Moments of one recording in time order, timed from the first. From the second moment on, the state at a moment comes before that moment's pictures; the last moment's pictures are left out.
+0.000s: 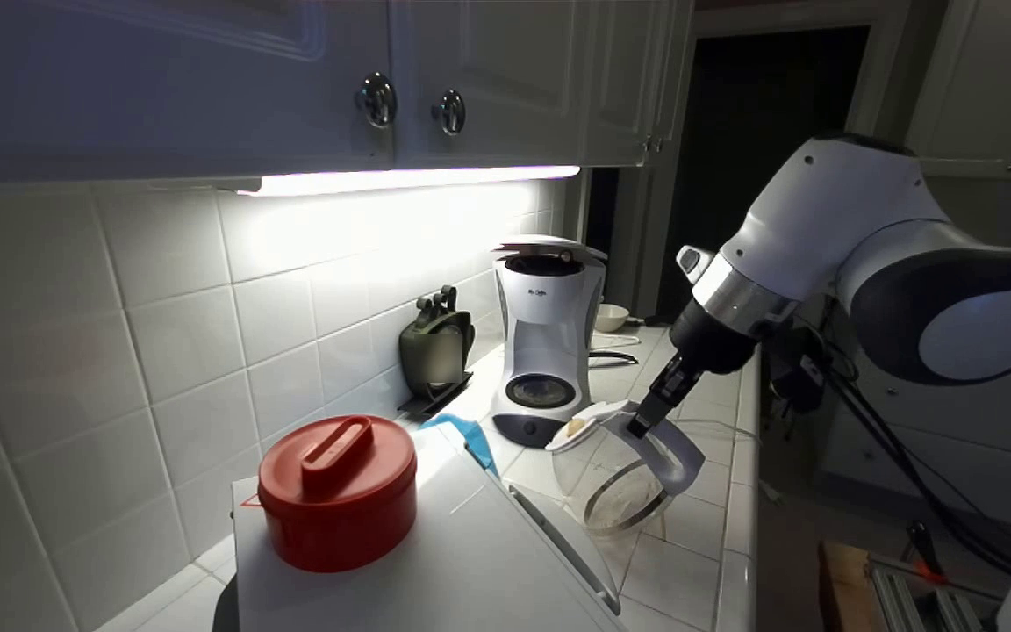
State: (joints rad) arm -0.06 -0.66 0.17 -2.74 -0.08 2.51 0.34
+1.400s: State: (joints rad) arm -0.19 -0.52 0.23 -2.72 -0.14 2.83 0.33
